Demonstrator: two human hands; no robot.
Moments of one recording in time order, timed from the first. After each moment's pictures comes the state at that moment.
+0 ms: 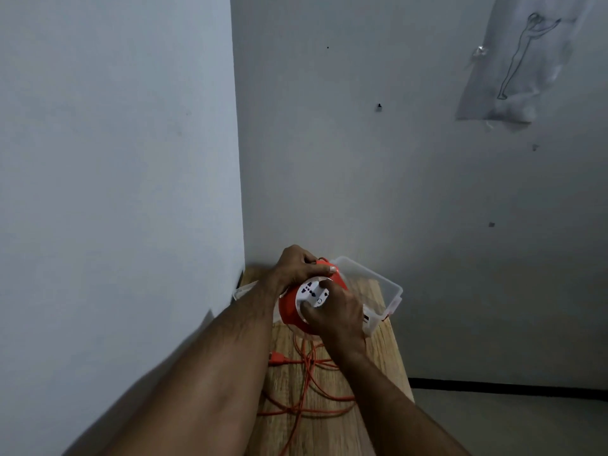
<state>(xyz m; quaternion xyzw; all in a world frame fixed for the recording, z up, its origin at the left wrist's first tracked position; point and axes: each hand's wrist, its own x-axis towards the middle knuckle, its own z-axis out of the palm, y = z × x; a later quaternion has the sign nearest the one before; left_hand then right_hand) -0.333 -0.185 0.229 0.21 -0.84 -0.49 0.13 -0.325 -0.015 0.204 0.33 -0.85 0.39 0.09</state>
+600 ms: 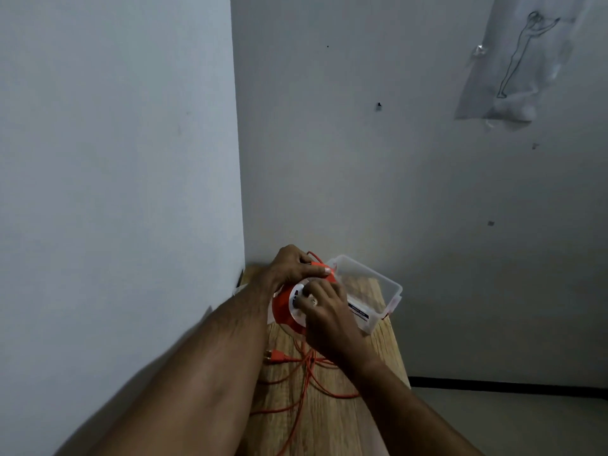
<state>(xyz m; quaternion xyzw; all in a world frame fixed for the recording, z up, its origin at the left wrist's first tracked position) -0.327 -0.194 0.230 0.21 -0.84 -0.48 0.11 -0.334 -0.008 0.190 0.60 -0.74 0.21 0.24</state>
